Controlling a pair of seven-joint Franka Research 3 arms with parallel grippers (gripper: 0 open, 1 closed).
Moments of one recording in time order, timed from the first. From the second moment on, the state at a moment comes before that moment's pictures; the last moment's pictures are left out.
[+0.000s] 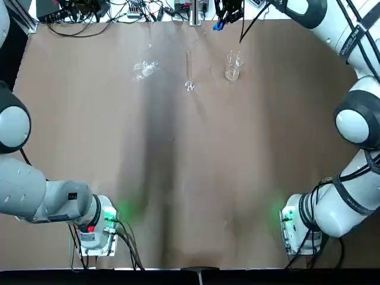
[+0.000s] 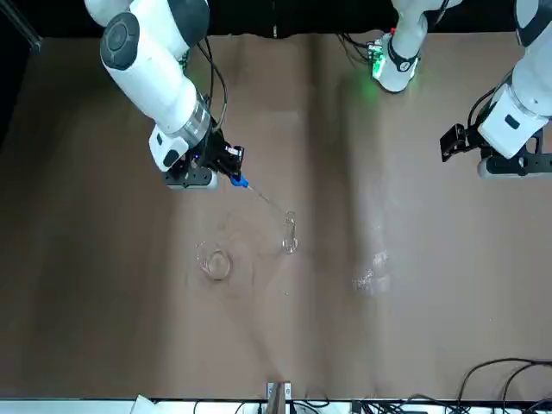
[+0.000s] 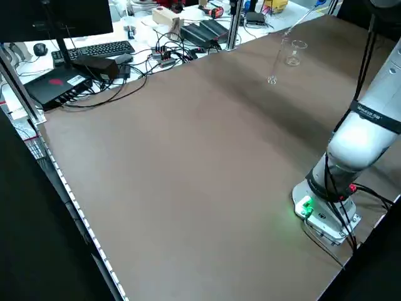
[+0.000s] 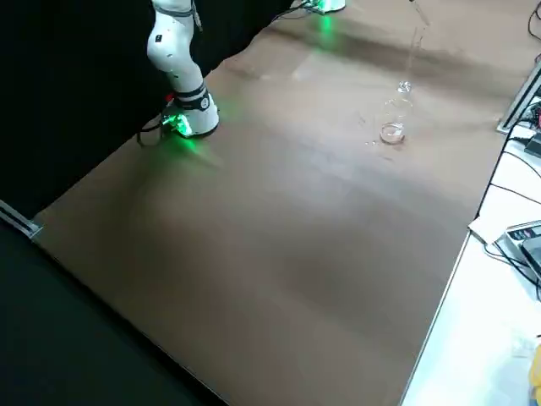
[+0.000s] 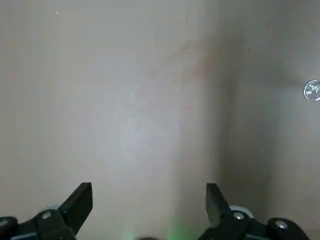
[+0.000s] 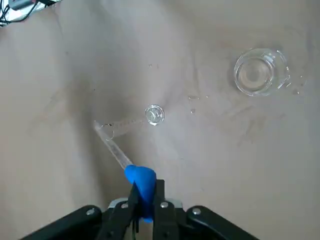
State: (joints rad) left arm 0.05 0.03 -0.22 -1.57 0.05 1.53 -0.15; right arm 0.55 0.28 0.00 -1.42 0.28 1.90 0.66
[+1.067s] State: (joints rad) left arm 0.05 0.03 -0.22 -1.57 0.05 1.53 -0.15; right arm 0.42 0.28 -0.01 -1.42 0.27 1.84 0.58
